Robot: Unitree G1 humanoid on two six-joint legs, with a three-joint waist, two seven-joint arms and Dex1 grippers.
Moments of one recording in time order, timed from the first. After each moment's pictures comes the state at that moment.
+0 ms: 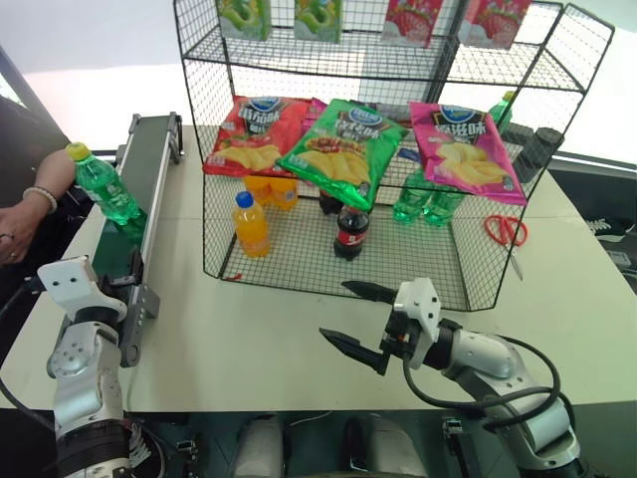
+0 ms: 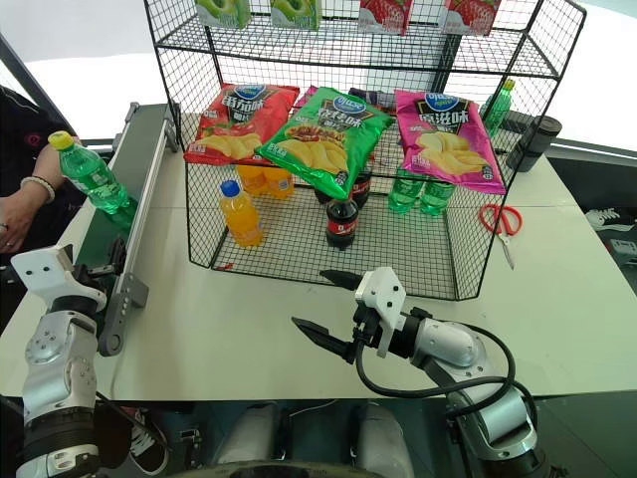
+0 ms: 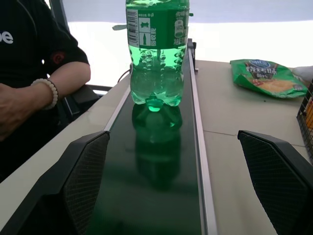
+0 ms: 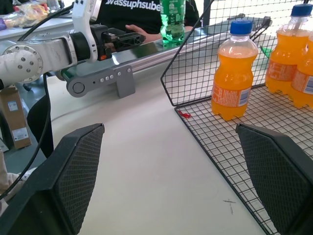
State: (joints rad) left arm -0.07 0.35 0.49 0.12 -0.34 0.01 -0.18; right arm 0.06 -0.46 0.17 -0.56 0.41 0.37 0.74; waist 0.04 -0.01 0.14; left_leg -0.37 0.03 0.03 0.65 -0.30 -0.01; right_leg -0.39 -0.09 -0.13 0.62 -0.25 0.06
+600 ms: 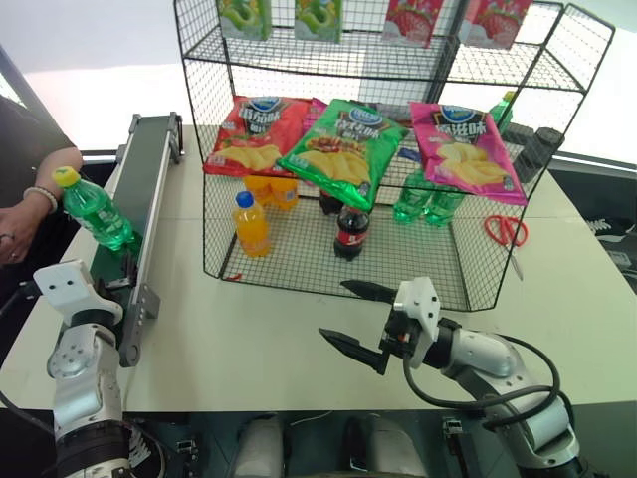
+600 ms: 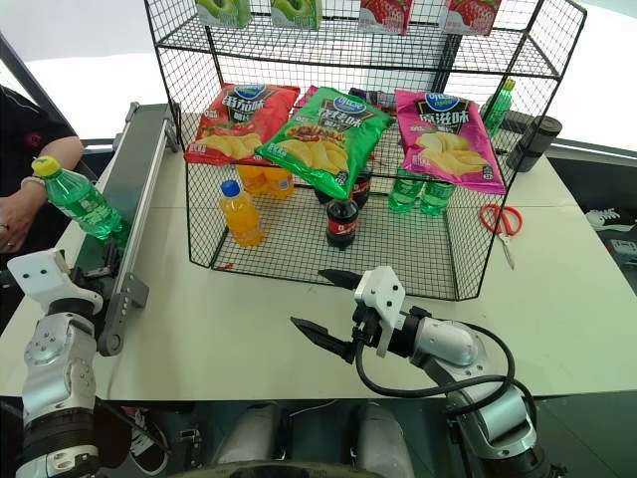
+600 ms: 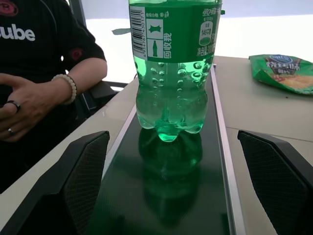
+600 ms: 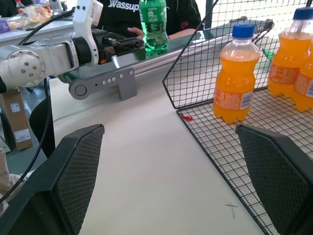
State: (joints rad) left arm -0.07 0.35 0.49 0.14 -0.31 0.00 -0.13; right arm 0.05 -0.46 0.17 -0.56 0.42 0.37 0.75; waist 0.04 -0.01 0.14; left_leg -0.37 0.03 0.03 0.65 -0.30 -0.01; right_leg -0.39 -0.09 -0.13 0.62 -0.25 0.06
